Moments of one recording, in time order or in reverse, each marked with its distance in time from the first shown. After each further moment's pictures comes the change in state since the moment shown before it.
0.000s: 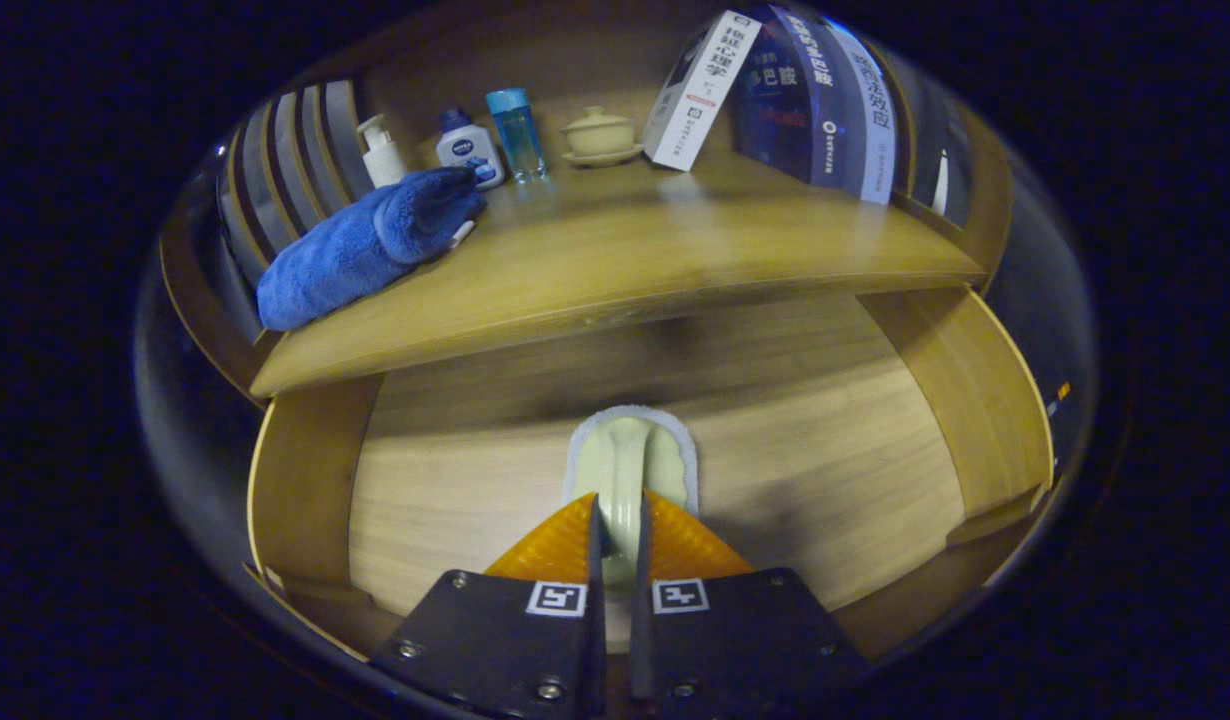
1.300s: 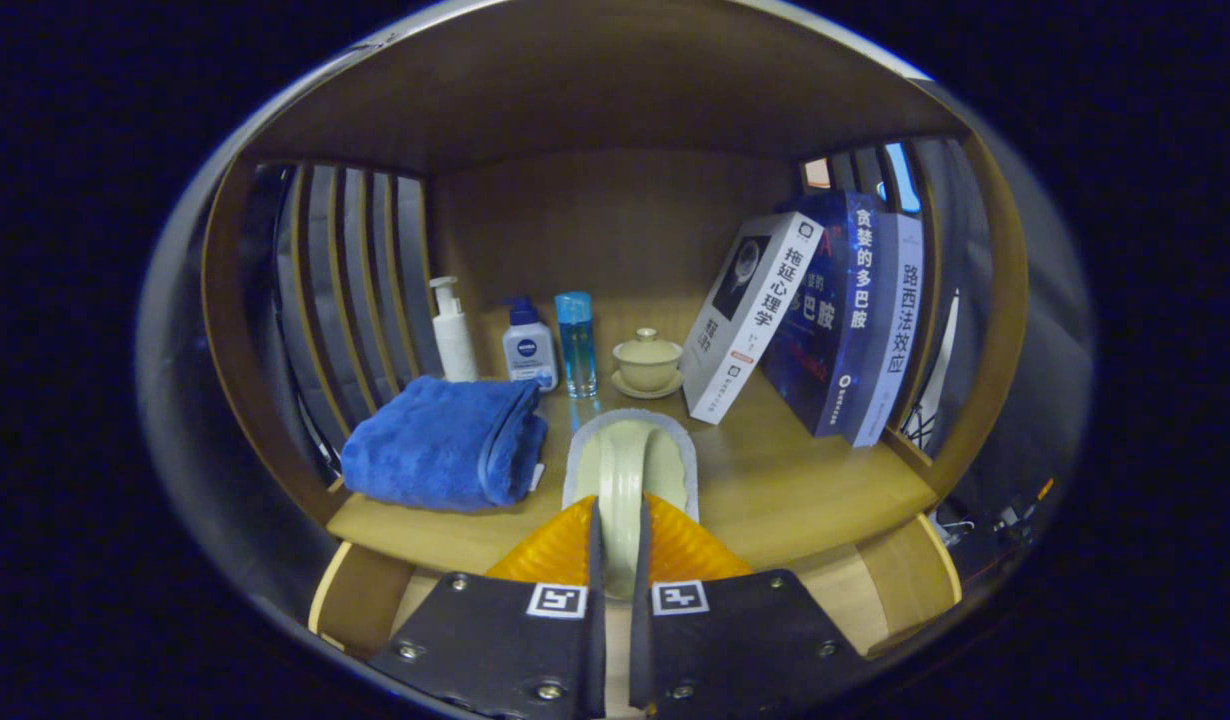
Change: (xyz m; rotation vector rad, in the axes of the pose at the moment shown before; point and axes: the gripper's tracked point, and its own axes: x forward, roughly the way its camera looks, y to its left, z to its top) arm -0.053 0.032 0.167 -0.066 -0.446 0.037
